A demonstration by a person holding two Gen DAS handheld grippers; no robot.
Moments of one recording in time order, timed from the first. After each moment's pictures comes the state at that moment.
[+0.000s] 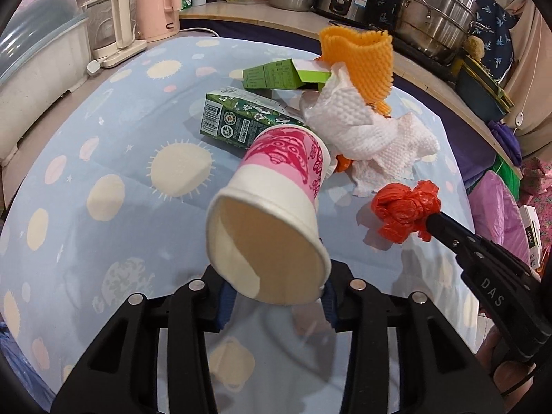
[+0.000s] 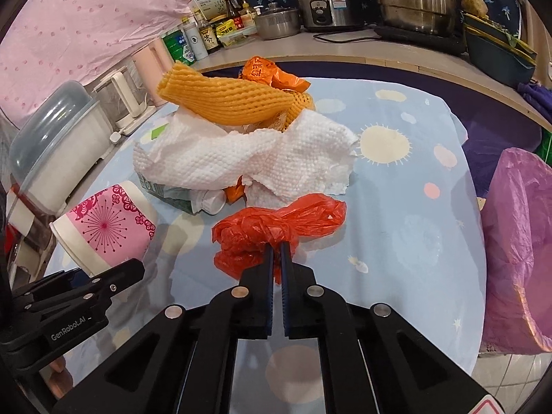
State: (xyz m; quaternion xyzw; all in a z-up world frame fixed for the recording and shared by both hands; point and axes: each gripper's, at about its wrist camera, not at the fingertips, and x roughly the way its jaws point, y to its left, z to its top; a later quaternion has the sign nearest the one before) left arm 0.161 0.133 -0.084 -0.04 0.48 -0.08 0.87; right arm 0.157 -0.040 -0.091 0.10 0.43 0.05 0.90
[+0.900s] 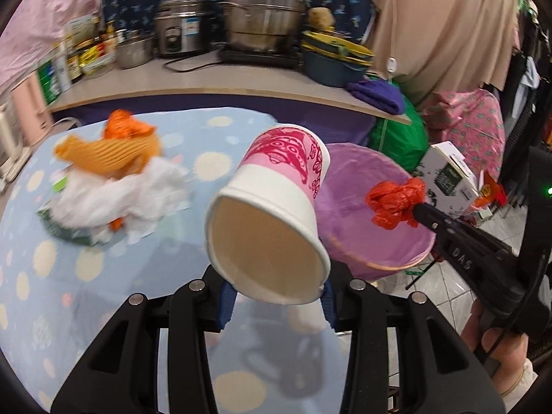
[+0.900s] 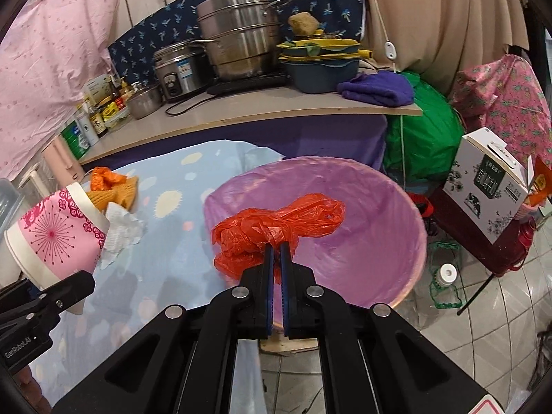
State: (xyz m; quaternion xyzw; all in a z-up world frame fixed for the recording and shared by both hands) left arm 0.098 -0.076 -0.017 0.06 0.41 -0.29 0.86; right arm 0.033 -0.250 -0.043 0.16 0.35 -0.18 0.90
